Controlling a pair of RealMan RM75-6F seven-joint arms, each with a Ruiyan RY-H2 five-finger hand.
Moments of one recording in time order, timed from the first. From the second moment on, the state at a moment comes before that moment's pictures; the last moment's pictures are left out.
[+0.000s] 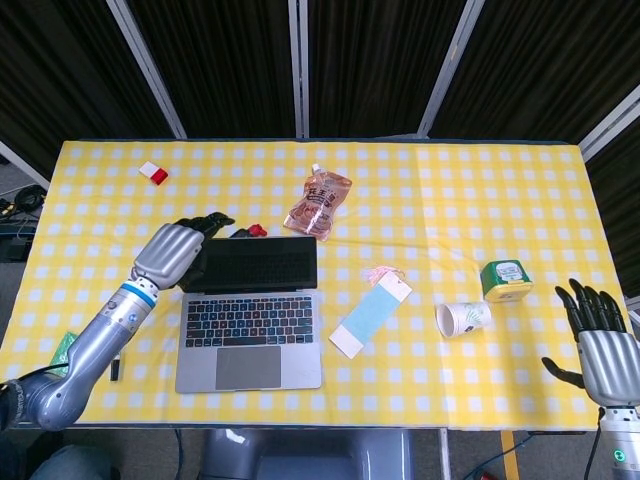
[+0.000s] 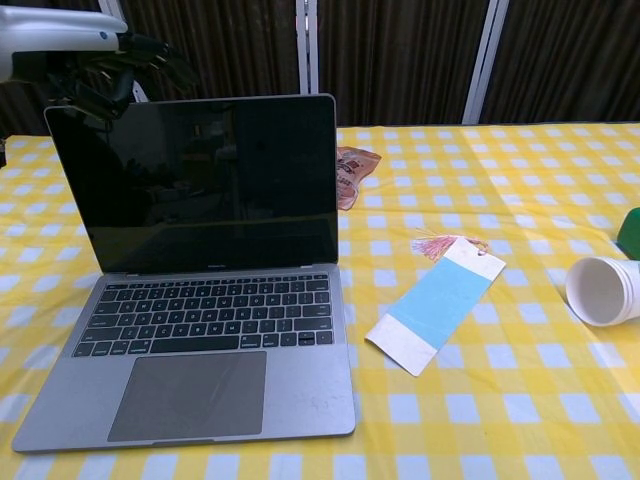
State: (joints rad) left arm -0.72 -1.15 -0.33 -1.82 0.99 0.78 0.31; right arm 0.06 -1.09 0.07 -1.64 -1.49 1.49 -0.09
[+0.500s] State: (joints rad) left arm -0.74 -1.07 -0.28 -1.88 1.05 0.75 0.18; right arm 0.06 -1.09 0.08 -1.64 -1.48 1.50 -0.11
